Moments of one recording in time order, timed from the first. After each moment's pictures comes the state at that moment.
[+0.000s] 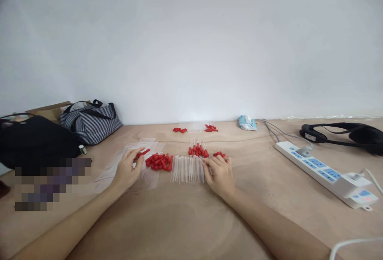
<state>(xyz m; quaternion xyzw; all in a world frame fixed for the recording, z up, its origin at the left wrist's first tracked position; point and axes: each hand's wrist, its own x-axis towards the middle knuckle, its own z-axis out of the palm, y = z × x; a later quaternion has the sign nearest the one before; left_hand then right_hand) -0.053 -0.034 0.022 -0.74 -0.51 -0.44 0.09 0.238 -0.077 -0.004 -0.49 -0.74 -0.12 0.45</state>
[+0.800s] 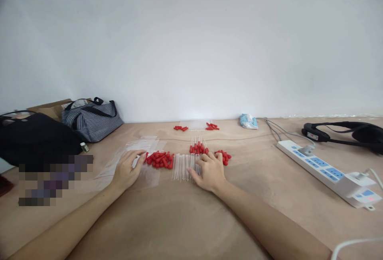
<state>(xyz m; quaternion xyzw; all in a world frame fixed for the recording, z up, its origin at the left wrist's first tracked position) -0.062 -0.037 0.021 -0.78 -0.47 -0.40 0.15 0.215 -0.070 0.002 -0.52 -0.77 -0.13 0.33</state>
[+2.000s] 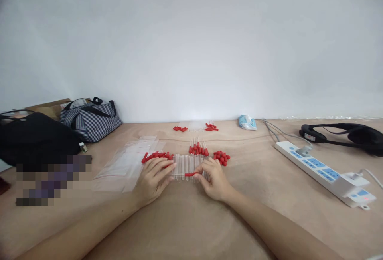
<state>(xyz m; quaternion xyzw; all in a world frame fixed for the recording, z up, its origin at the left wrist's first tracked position) -0.001 -0.070 0.017 -0.88 -0.28 -0.35 0.19 0.234 -0.087 0.006 -0.40 -0.82 0.06 0.40</state>
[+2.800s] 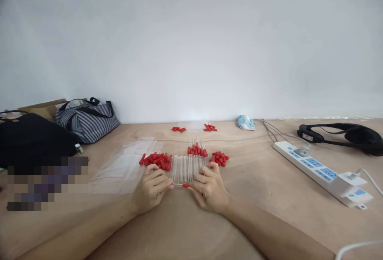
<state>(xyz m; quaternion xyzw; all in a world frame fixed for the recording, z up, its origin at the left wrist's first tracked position) 0.011 -0.080 0.018 -0.90 -0.22 -0.34 0.19 0.222 -0.101 -0.002 -0.33 -0.85 -0.11 0.38</state>
